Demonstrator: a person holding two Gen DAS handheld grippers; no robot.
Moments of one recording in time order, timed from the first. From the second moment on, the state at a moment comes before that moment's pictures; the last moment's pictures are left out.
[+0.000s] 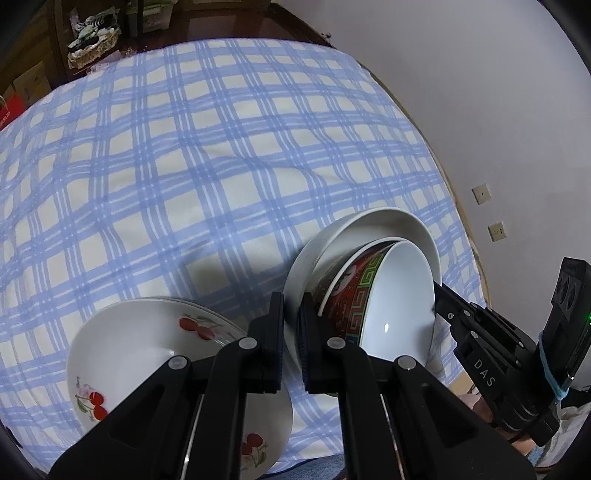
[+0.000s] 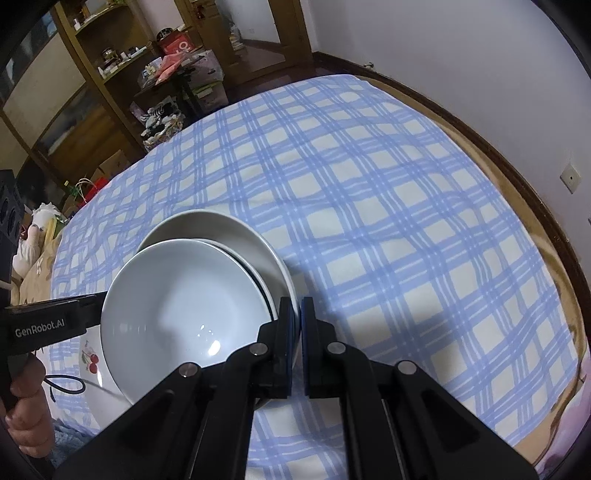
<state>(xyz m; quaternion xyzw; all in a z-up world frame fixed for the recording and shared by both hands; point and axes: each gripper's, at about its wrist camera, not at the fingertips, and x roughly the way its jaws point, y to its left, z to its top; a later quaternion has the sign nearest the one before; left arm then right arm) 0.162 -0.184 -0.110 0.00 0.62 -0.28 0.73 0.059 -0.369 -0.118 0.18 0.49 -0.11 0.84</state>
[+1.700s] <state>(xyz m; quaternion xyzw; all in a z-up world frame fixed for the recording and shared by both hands) 0.132 -0.043 -0.118 -0.02 0.63 -0.19 0.75 0.066 -0.238 -0.133 0.14 0.52 -0.02 0.84</state>
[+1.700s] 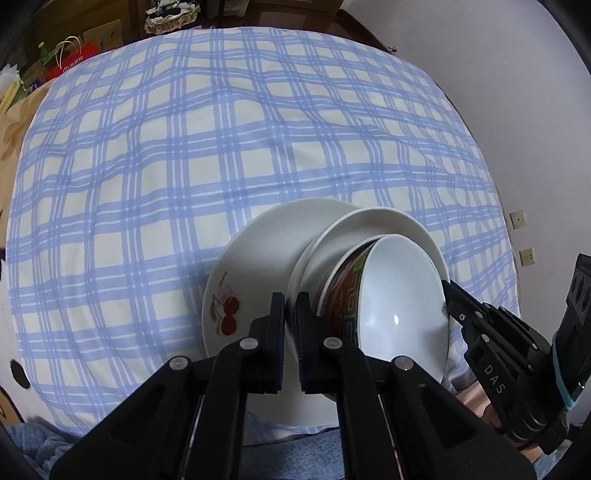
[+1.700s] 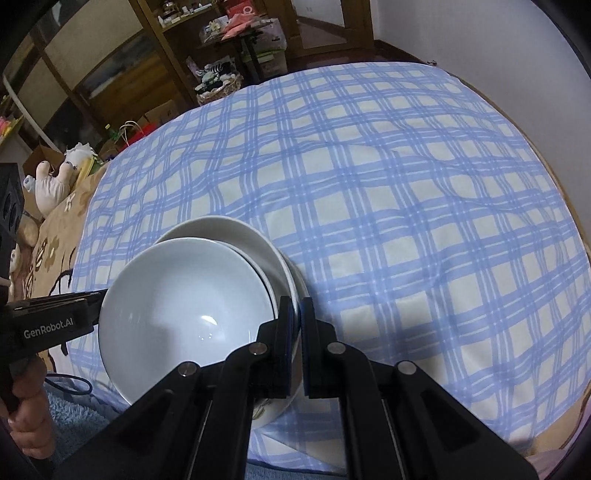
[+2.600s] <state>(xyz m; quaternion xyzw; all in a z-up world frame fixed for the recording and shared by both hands) 0.128 -0.036 -0.116 0.06 0.63 -0.15 0.76 0.064 -0.239 -0.129 0.13 0.54 -0.01 0.83</state>
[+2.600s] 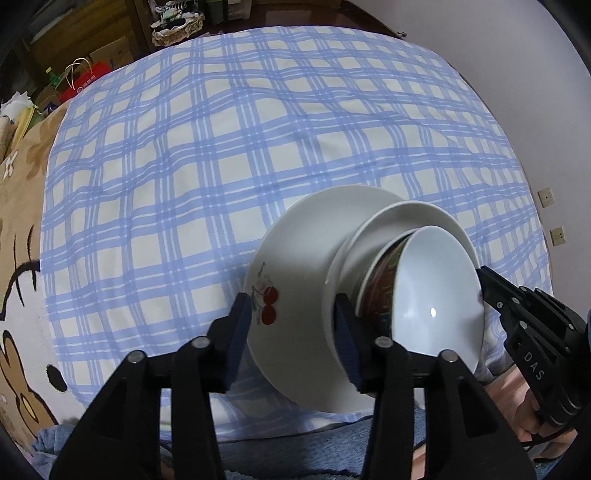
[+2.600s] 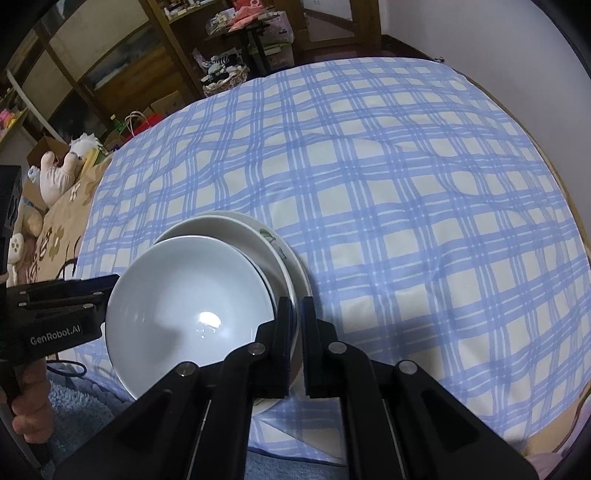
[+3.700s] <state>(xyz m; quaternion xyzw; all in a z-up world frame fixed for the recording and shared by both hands) 0.062 0.014 -0.010 0.00 0.46 -0.11 0.88 0.003 -0.266 -0.024 0.09 0.38 -0.04 0.92</state>
